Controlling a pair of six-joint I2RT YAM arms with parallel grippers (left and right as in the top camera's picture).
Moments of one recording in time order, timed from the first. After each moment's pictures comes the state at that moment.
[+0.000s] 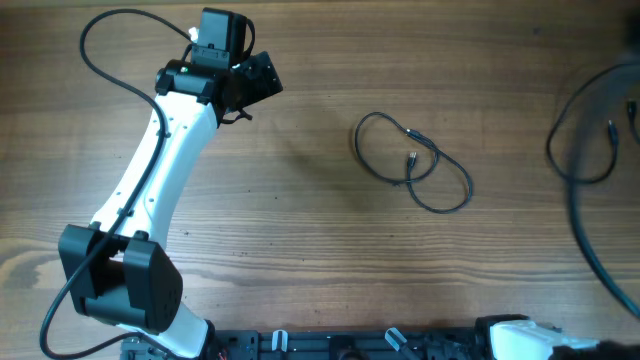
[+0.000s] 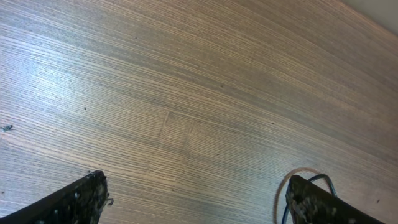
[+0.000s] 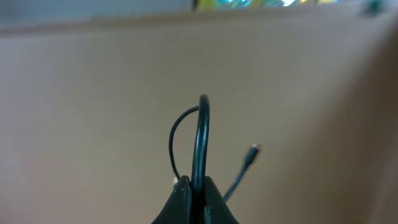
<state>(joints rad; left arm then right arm) -0.23 1.75 1.55 -0.80 -0.06 -0.59 0.07 1.41 2.46 -0.96 0.11 0.07</state>
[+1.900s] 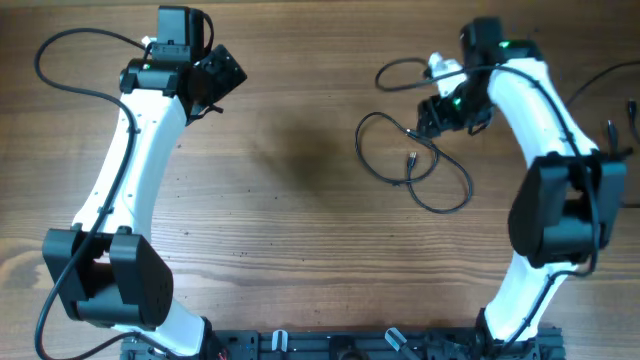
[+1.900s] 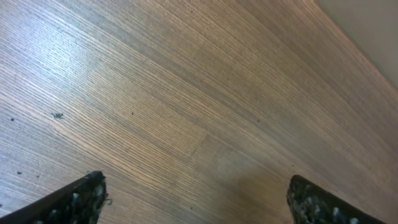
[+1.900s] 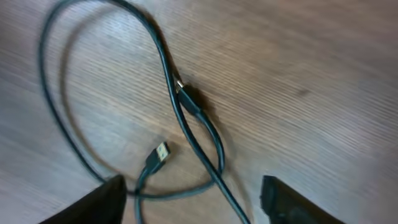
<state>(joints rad) -0.10 1.75 1.55 -0.83 -0.06 -0.72 0.07 2.05 1.63 -1.07 -0.20 -0.31</state>
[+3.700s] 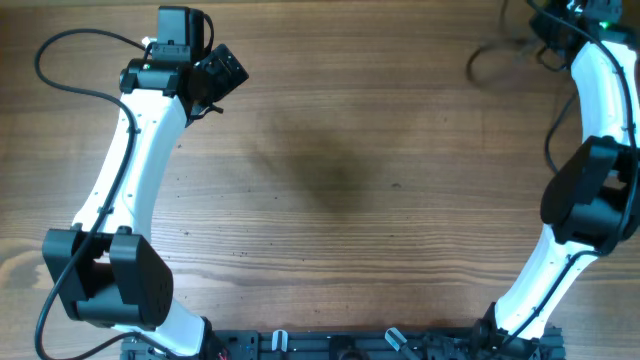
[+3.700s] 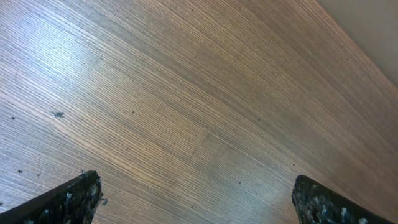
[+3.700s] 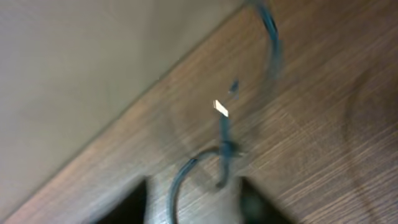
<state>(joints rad) -0.10 1.75 1.55 -0.83 -0.06 -0.72 -0.25 2.19 1.93 -0.52 -0.02 0.50</state>
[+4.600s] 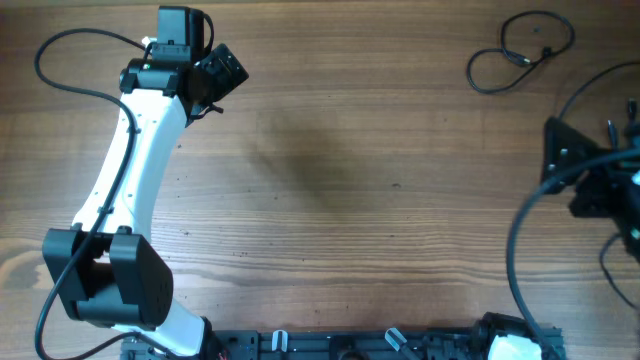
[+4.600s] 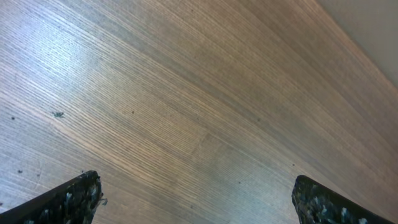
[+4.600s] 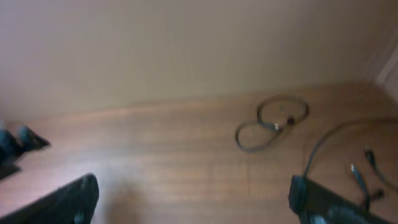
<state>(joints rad) -0.10 1.75 1.55 -0.83 -0.06 -0.72 -0.21 0.89 1.58 -1.03 -0.27 0.06</state>
